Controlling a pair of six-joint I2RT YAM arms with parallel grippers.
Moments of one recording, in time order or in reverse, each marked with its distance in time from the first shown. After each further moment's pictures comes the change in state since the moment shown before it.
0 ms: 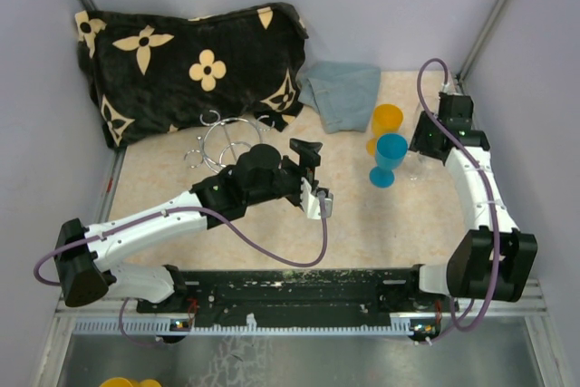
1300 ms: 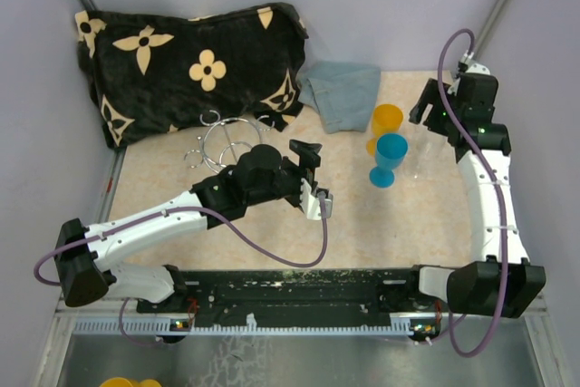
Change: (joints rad) left arm 0.000 0.001 0.000 -0.016 -0.002 0.000; right arm 0.000 -0.087 0.204 -0.046 -0.085 0.050
